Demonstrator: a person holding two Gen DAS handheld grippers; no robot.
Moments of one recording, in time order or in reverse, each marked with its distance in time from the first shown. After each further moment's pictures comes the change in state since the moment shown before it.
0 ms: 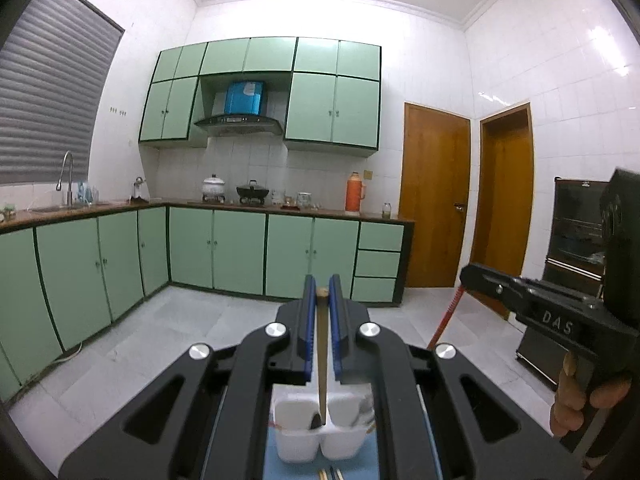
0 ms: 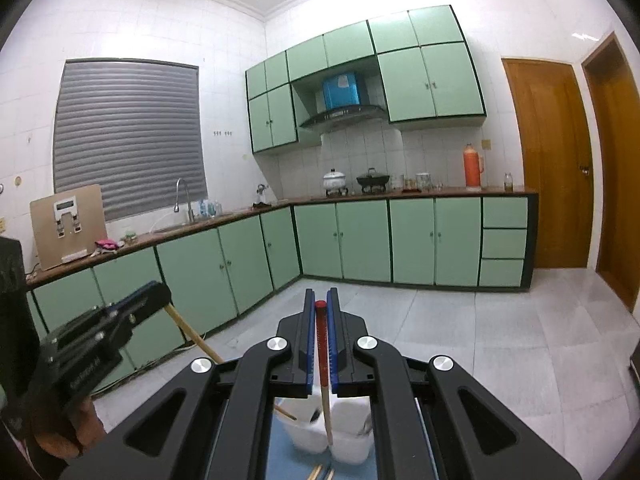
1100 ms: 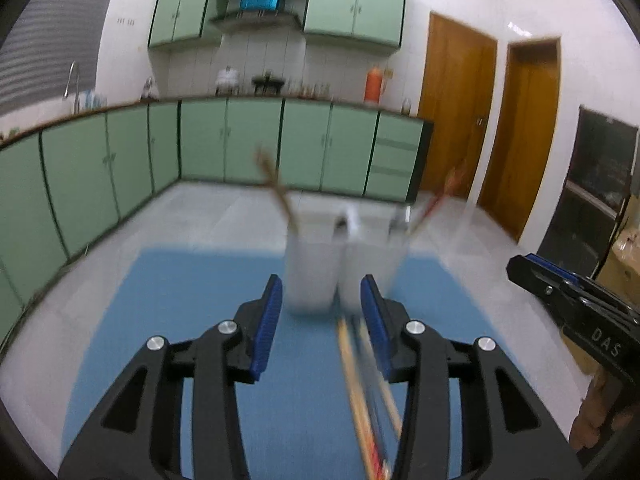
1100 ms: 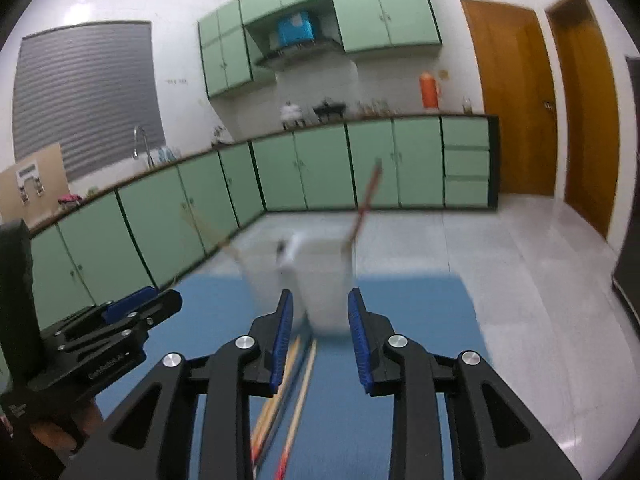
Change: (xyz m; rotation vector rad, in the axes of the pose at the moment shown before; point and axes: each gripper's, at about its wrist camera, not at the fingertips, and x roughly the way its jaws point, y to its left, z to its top) left arm -0.003 0.030 -0.199 -0.061 0.392 0.046; right arm -0.026 0.006 -0.221 0.104 0.228 -0.150
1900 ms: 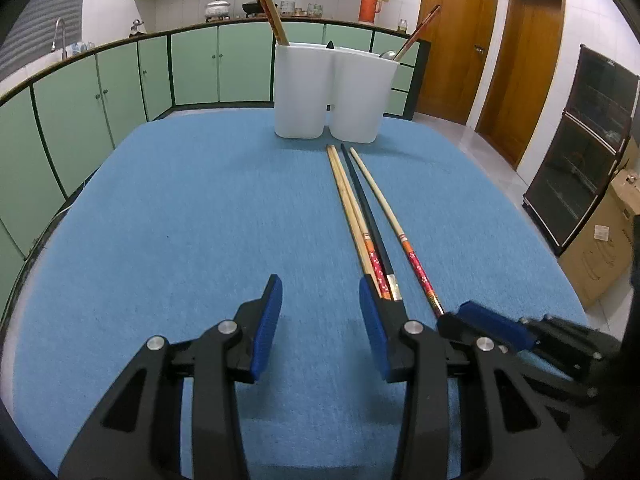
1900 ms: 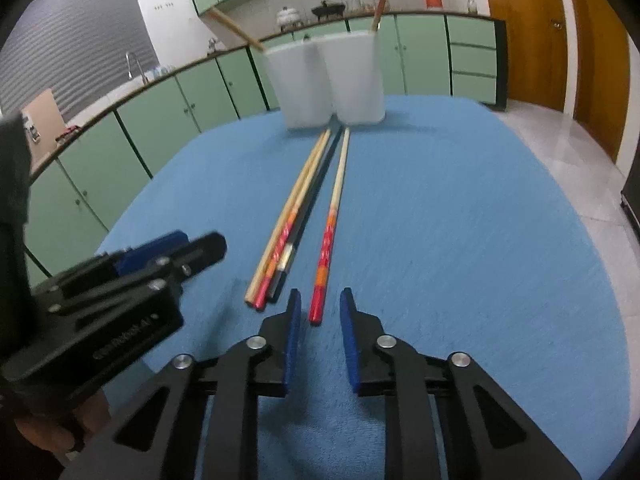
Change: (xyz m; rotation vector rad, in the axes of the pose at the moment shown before) left arm -0.009 0.005 -0.114 0.030 0.252 -0.012; right arm 0.011 0.032 -0.139 0.049 0.351 0.024
